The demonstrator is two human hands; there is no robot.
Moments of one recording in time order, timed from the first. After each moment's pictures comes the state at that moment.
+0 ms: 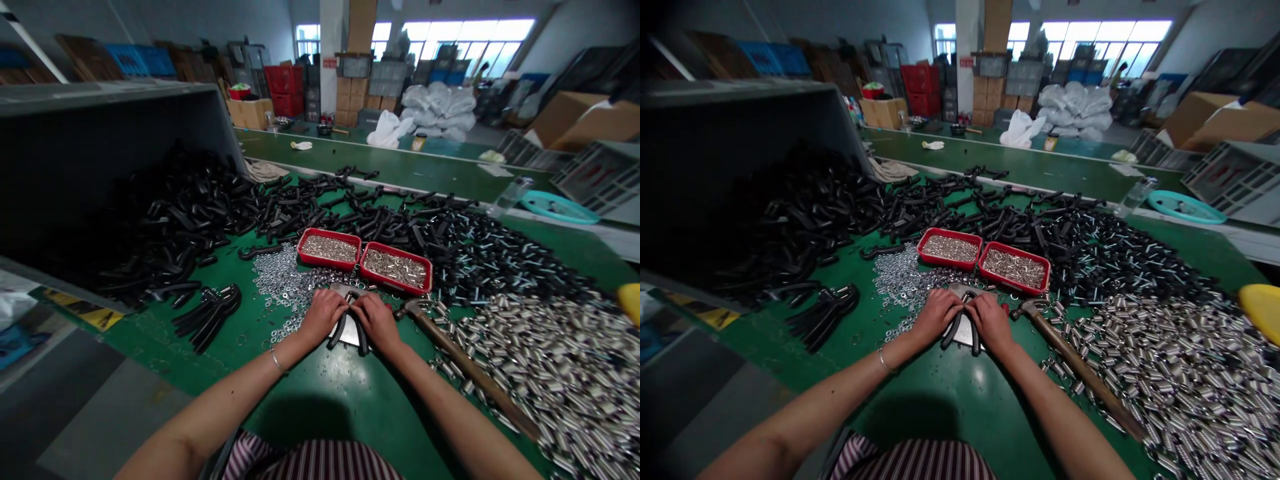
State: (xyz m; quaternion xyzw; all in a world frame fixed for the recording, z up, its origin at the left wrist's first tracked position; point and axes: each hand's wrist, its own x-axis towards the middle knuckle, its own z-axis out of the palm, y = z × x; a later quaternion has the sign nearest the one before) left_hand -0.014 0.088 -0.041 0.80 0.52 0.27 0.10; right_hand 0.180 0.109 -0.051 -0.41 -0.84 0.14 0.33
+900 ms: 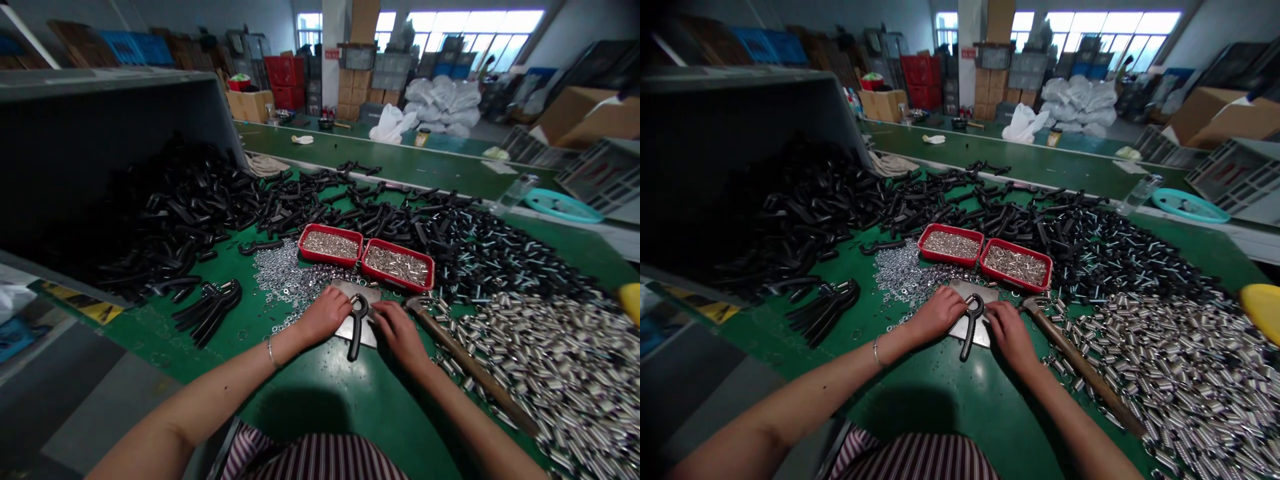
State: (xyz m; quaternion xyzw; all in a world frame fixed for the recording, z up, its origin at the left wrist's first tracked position) left_hand -0.018 0.088 -0.026 0.91 0.40 0.15 -0.02; right_hand 0.222 0.081 -0.030 -0.43 -0.83 0.19 0.31
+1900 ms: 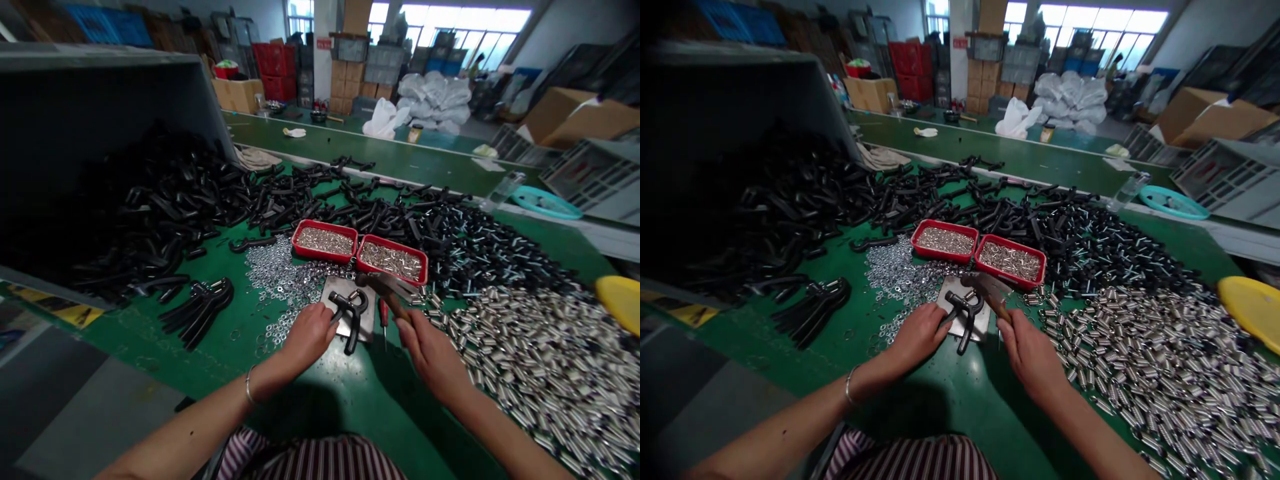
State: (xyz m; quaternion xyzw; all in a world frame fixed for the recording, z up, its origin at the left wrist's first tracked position) left_hand -0.017 0.034 -0.021 0.80 0.58 0.15 0.07; right_hand 0.239 0.036 0.046 -0.58 -0.77 0.22 0.17
